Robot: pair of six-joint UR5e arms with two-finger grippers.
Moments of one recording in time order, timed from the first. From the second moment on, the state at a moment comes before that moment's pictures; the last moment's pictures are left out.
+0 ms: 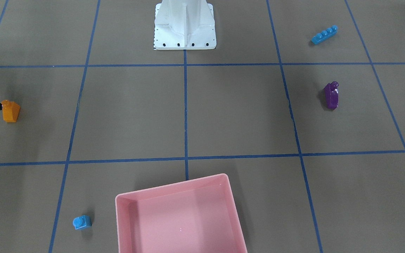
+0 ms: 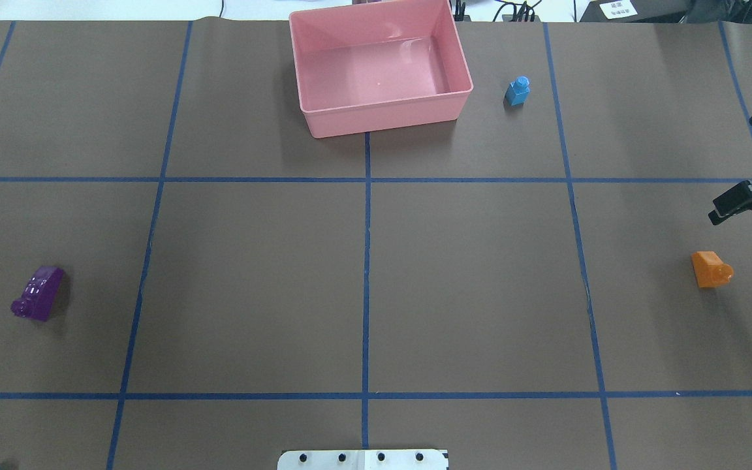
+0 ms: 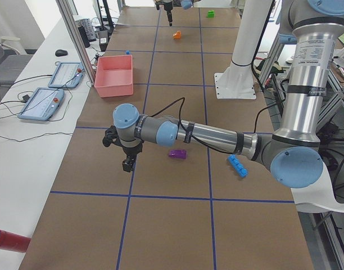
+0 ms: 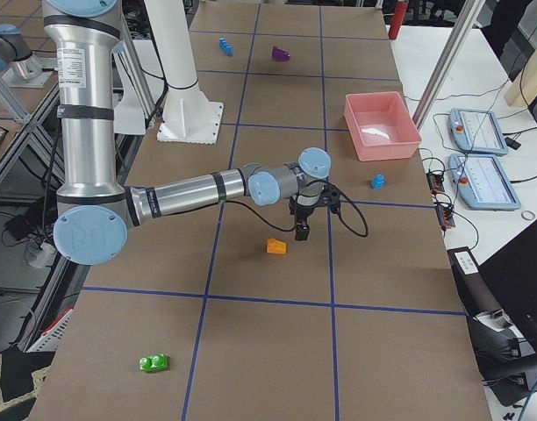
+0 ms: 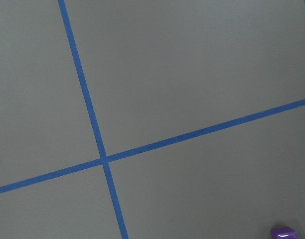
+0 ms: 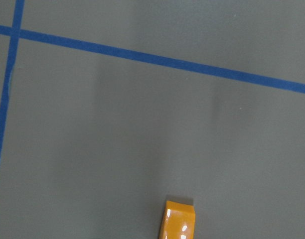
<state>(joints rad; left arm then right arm) -1.46 -1.67 -1.66 -1.62 -2.38 0.02 1.13 -1.58 1.77 -1.46 2.31 0.34</state>
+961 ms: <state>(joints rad) -1.46 -1.68 -1.67 -1.62 -2.38 0.01 1.01 -1.58 1.63 -1.44 2.31 0.36</state>
